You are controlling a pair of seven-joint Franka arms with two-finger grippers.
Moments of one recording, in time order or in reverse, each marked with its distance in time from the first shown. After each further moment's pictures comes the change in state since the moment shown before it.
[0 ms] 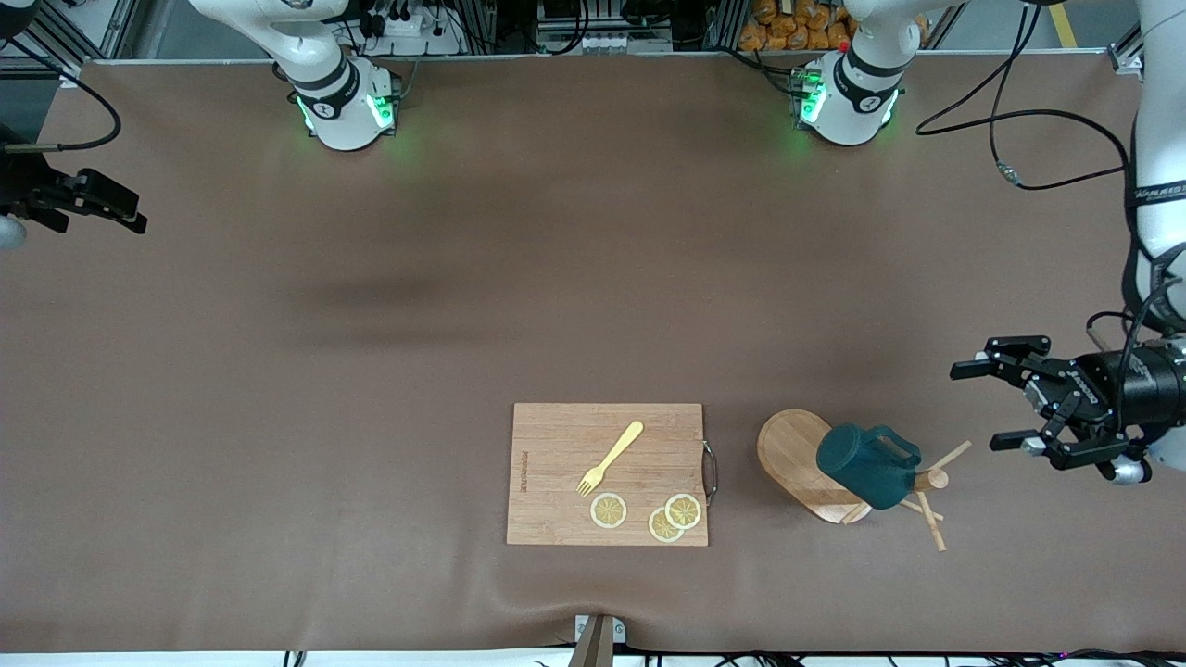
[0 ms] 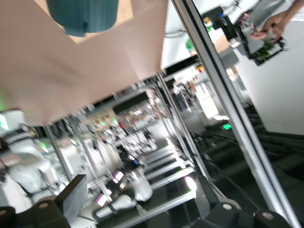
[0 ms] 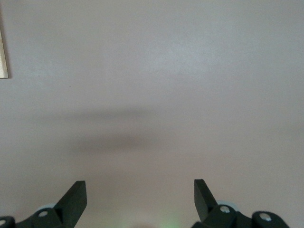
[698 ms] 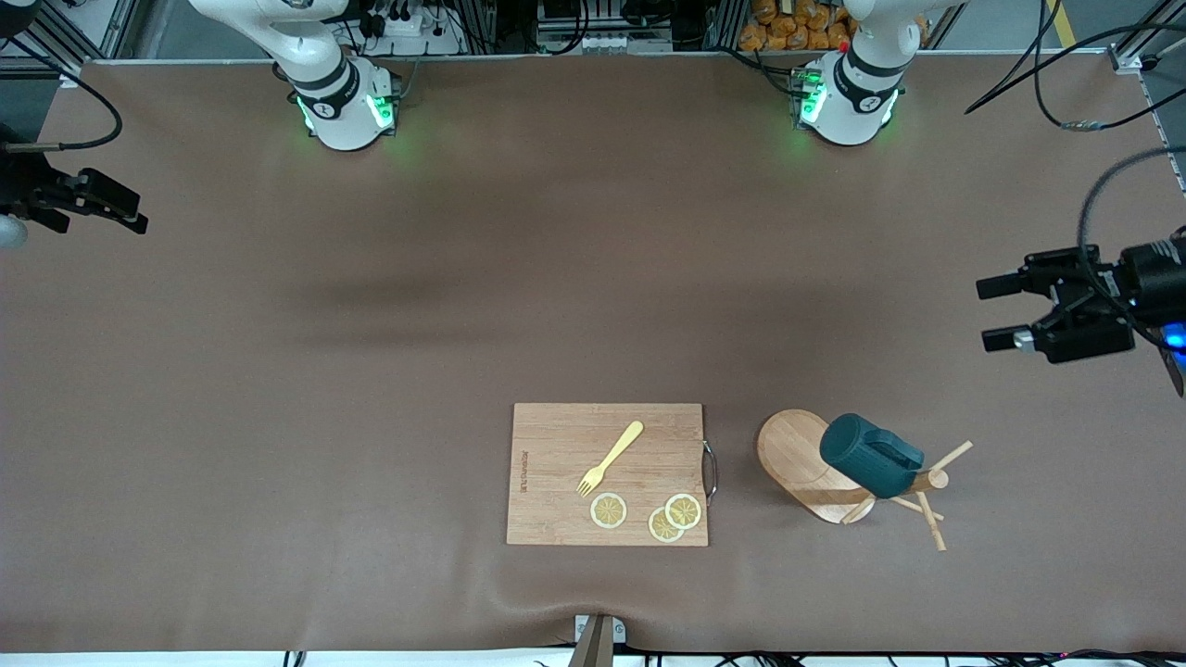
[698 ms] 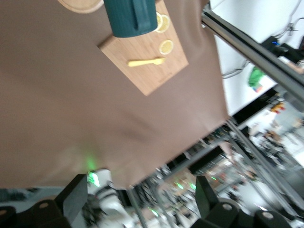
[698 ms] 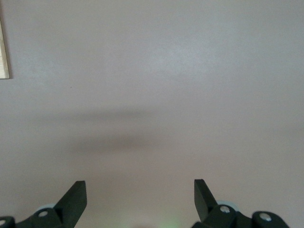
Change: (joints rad) left arm -0.006 -0.242 -0.080 -0.001 0.488 -0.040 0.001; right arm 0.003 -0.001 0.001 0.000 0.000 0.003 0.000
